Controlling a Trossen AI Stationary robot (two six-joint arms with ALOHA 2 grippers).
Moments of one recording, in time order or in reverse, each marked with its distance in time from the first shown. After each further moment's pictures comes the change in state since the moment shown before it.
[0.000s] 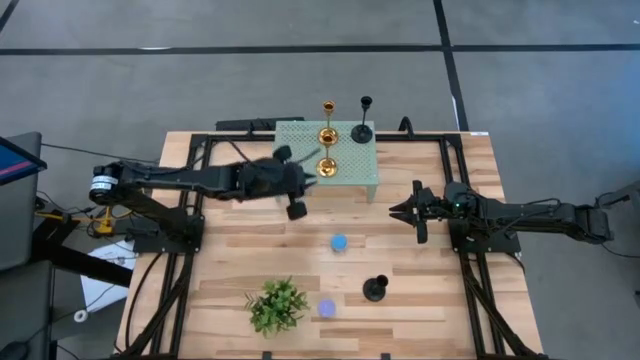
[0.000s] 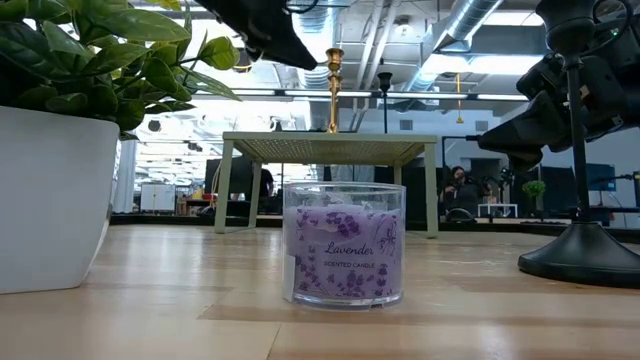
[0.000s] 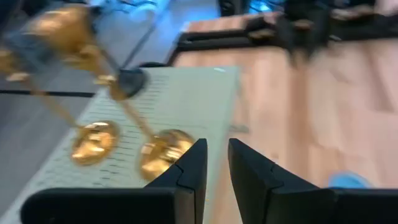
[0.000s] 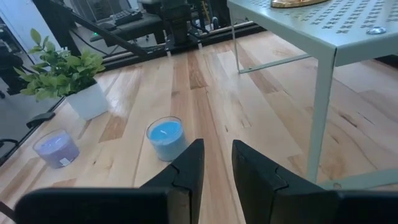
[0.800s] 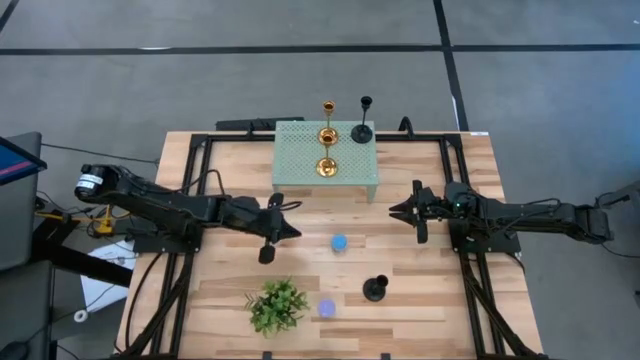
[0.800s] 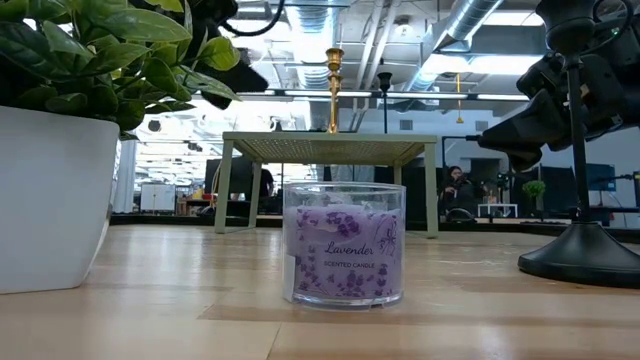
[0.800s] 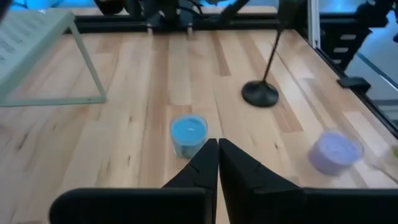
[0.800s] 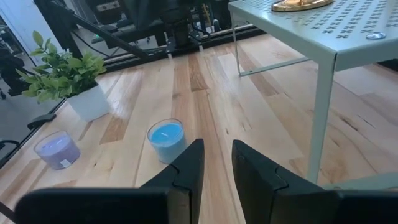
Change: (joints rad) left arm -0.182 -0.148 -0.498 0.412 0.302 -0.158; right arm 0.000 0.000 0.000 0.008 -0.002 -0.002
